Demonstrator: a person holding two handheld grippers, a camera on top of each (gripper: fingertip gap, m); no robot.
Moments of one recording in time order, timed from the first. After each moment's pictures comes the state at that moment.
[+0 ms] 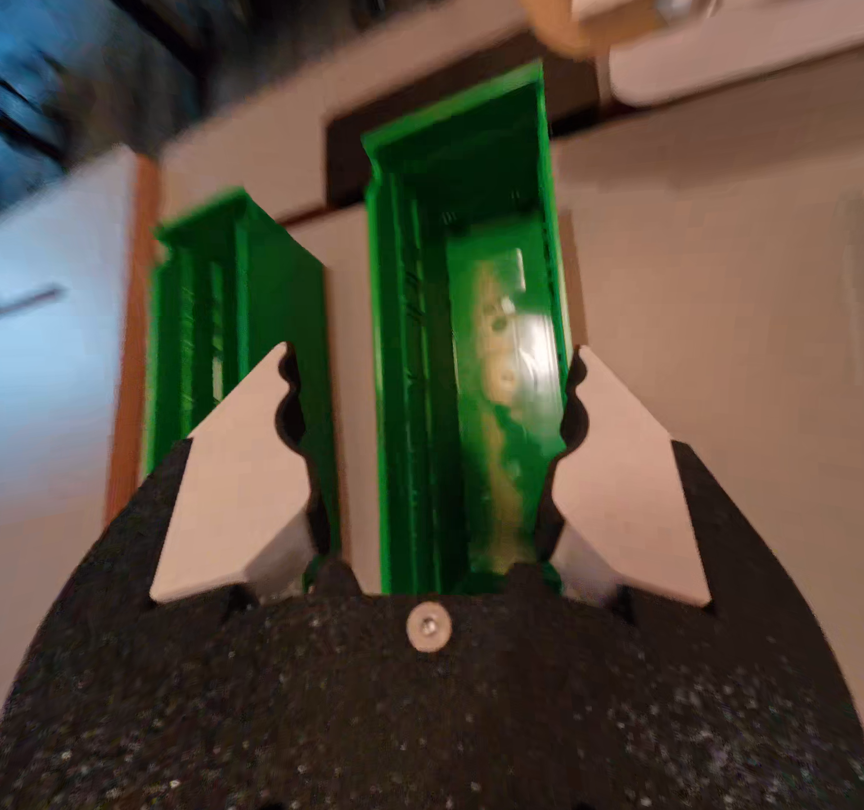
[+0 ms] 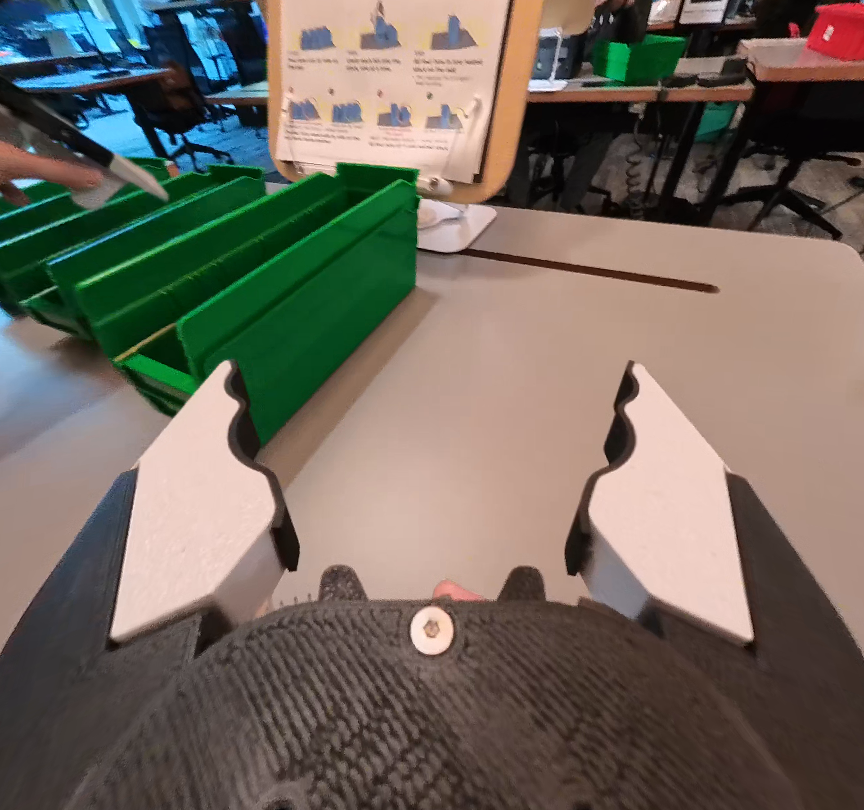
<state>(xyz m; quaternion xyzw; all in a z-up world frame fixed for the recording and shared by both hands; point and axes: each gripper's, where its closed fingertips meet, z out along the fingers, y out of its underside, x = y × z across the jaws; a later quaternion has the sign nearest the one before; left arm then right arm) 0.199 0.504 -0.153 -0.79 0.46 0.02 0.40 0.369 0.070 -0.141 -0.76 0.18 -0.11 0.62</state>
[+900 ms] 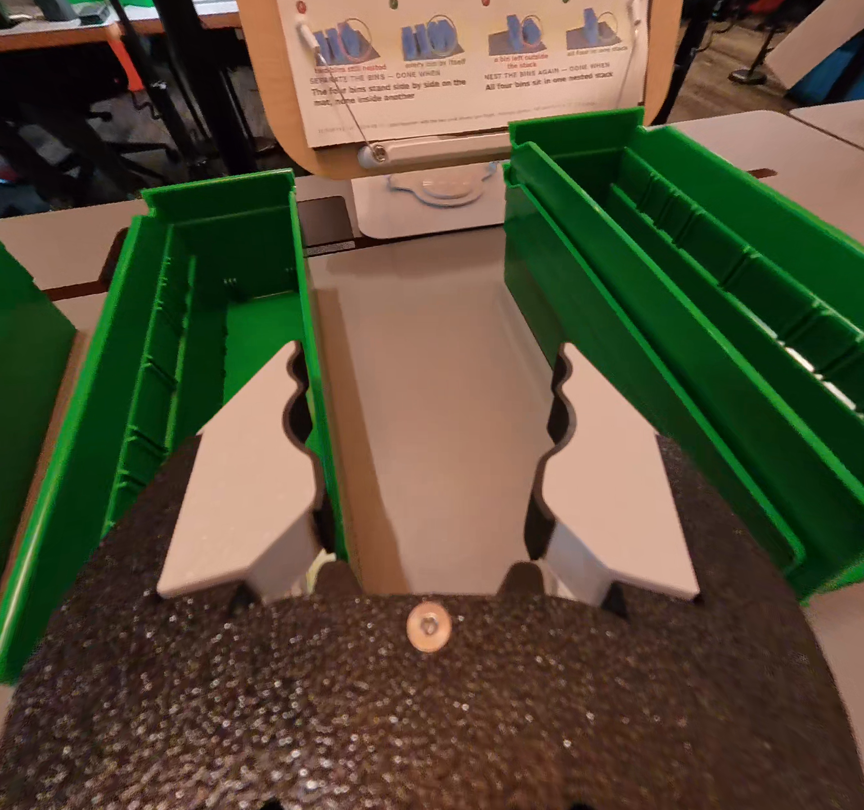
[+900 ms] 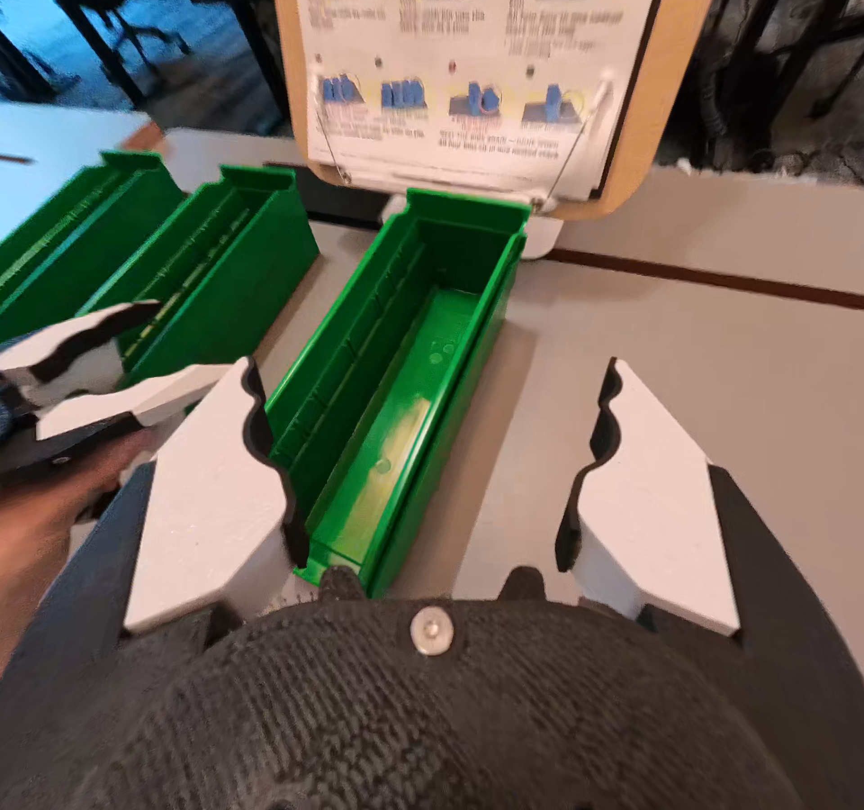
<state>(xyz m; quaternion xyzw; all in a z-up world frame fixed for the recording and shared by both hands) 0.220 0.379 -0.169 -0.70 0.44 -0.30 0.48 0.346 0.228 -0.096 -0.83 0.24 -0.06 0.51</state>
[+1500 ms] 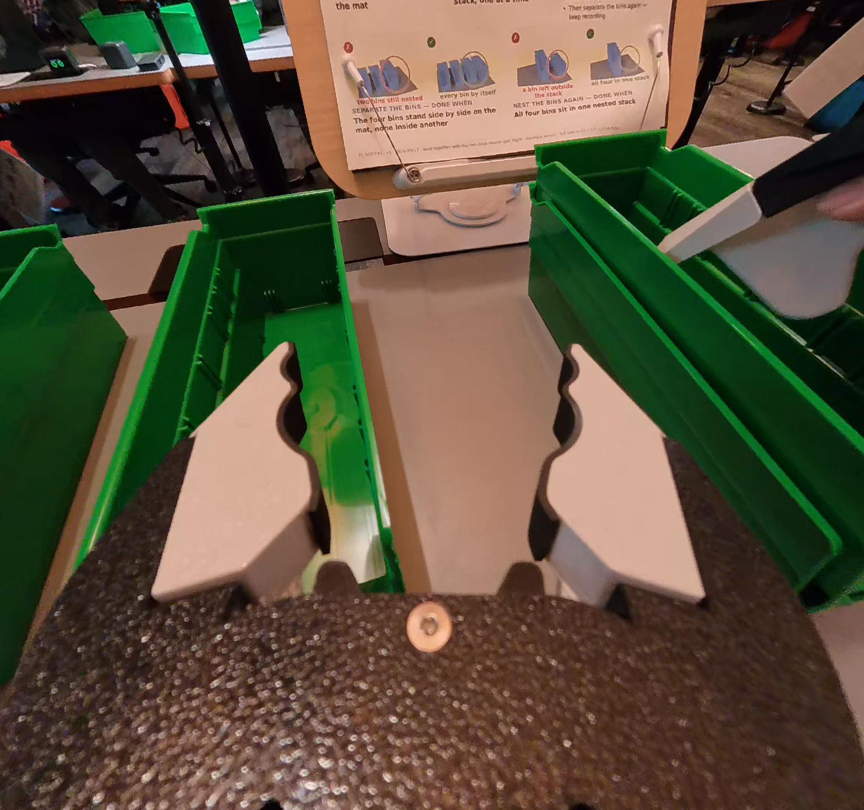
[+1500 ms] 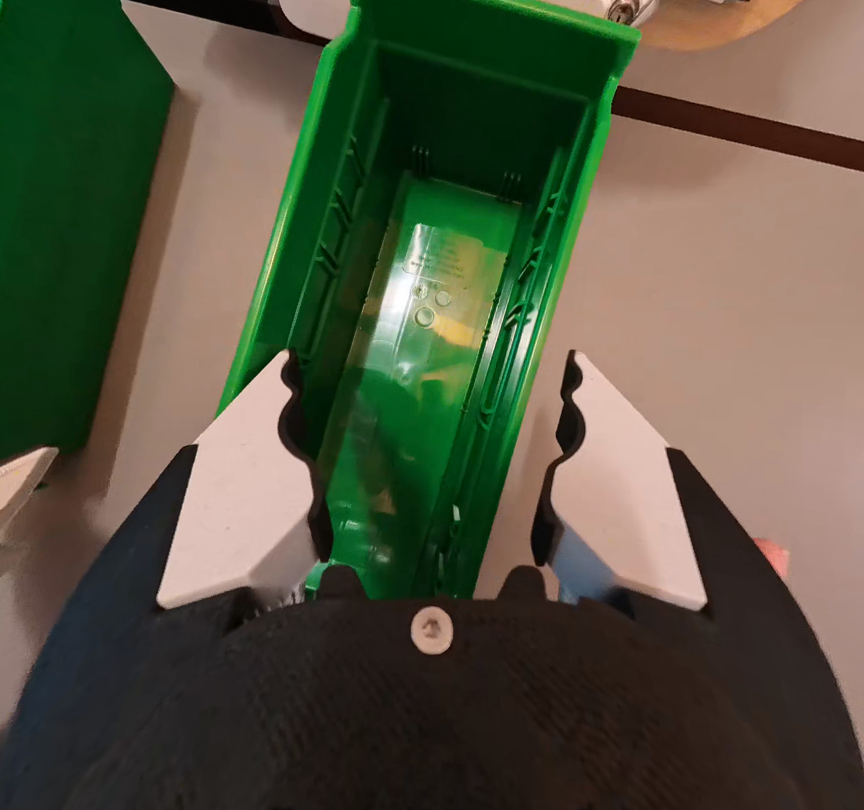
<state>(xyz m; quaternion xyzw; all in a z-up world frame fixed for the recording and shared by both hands) 0.207 0.390 -0.163 -0.69 0.42 -0.29 0.52 0.360 0.292 -0.188 -0.91 0.29 -0.08 0.28</state>
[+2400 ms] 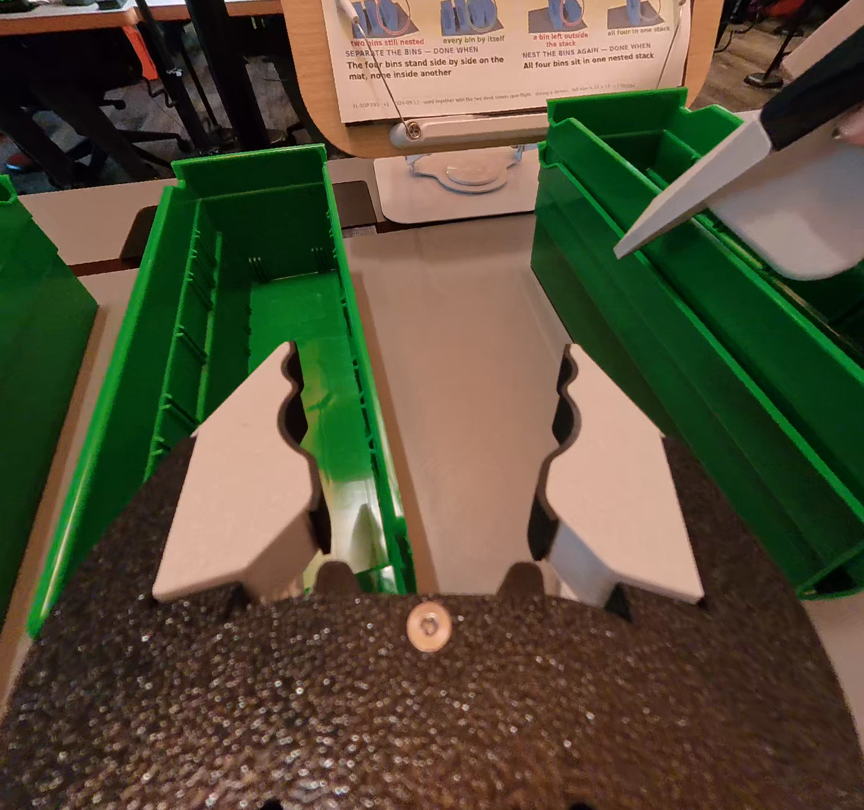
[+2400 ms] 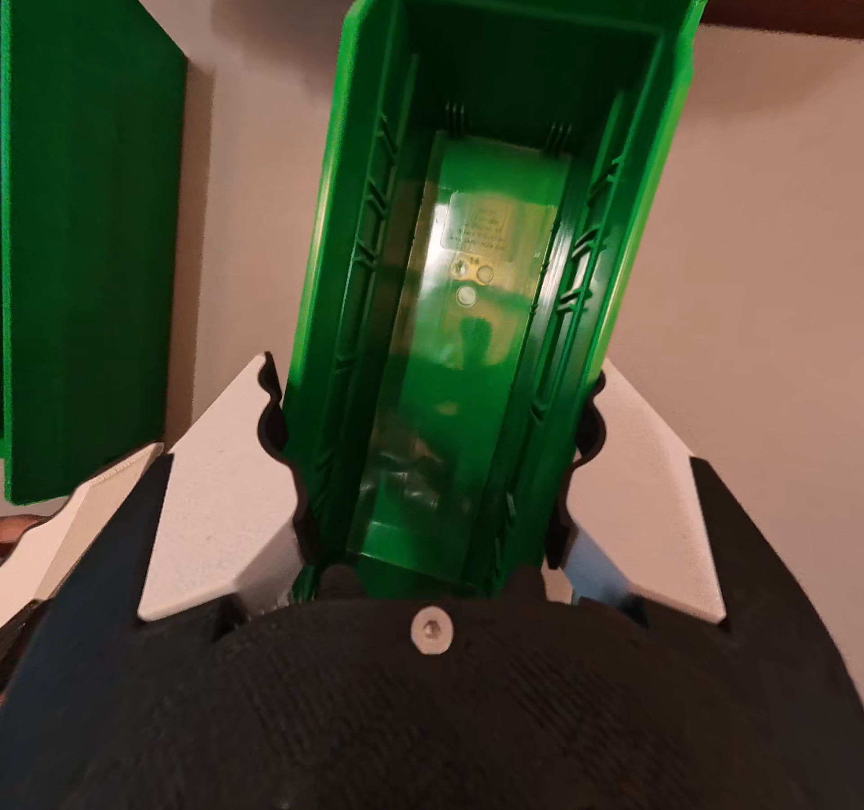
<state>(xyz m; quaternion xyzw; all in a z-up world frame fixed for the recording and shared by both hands) 0.205 0.395 -0.181 -0.70 0.43 -0.29 0.48 0.343 0.303 -0.194 -0.91 0.33 -0.02 0.23</state>
